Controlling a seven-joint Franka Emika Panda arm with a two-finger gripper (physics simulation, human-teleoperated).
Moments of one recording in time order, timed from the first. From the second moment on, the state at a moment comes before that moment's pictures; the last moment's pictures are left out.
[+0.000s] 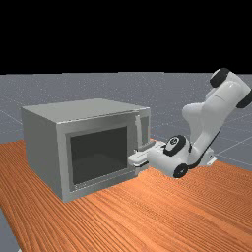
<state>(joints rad) 1.23 0.87 -0.96 -2.08 -0.70 1.76 2.90</state>
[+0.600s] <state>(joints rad) 1.37 0.77 -0.94 -2.08 -0.81 1.81 2.90</state>
